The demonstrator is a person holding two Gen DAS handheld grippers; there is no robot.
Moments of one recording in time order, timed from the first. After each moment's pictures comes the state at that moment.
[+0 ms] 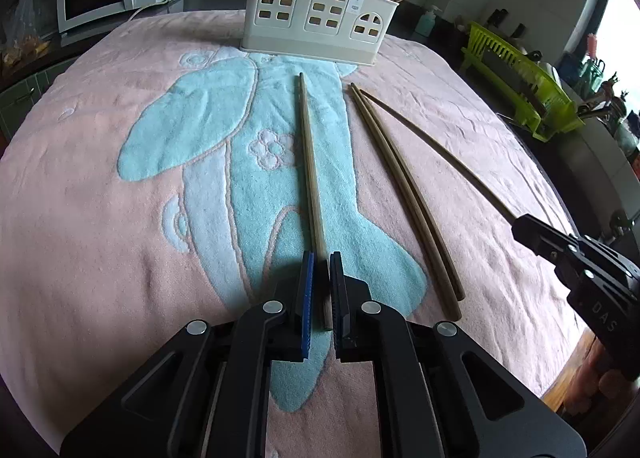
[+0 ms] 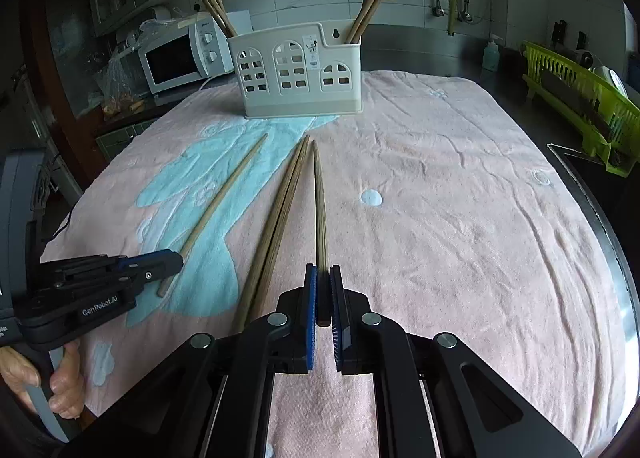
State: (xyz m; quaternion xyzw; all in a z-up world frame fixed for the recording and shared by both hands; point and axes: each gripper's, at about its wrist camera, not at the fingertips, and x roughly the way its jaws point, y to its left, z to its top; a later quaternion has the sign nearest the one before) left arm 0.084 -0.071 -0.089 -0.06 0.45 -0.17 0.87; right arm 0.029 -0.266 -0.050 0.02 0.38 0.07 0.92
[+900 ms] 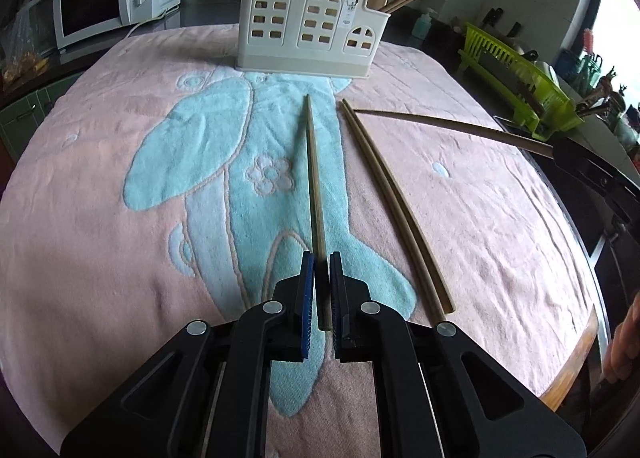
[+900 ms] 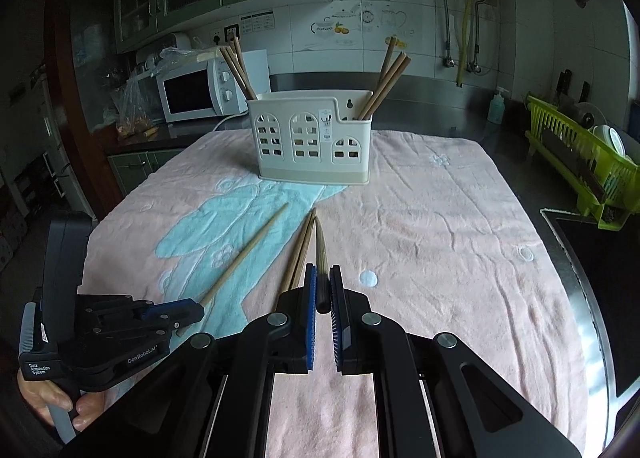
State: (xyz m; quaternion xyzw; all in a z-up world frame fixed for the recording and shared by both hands) left arm 0.086 -0.075 -0.066 -0.04 0.44 -0.17 0.88; right arm 0.036 -0.266 0.014 0.00 0.31 0.09 0.95
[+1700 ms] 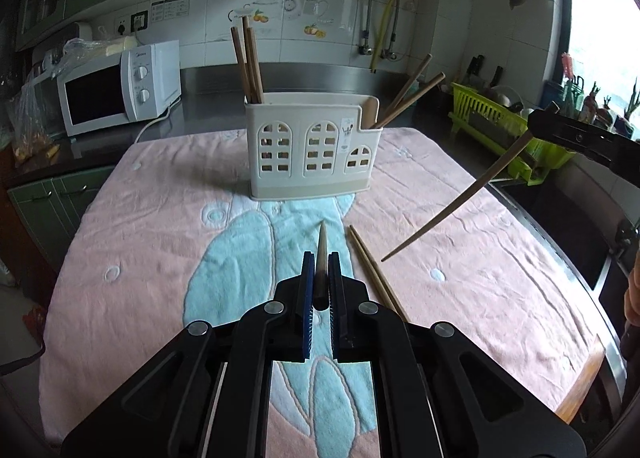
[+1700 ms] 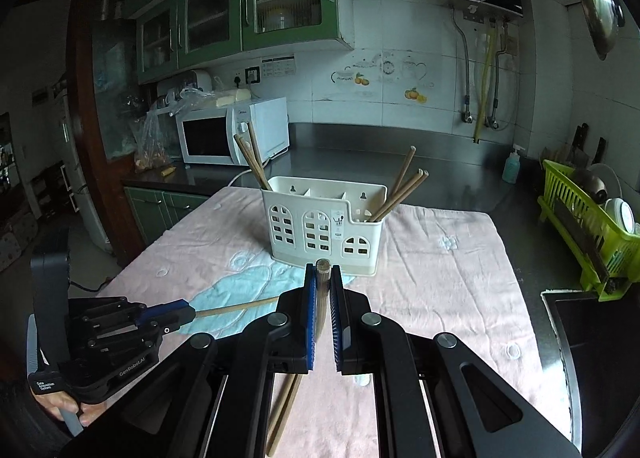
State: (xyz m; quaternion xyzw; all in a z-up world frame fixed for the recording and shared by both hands) left arm 0.111 -0.062 0.024 0.00 0.31 -0.17 0.93; right arm 0.082 -0.265 0.102 -0.02 0.26 0.13 0.96
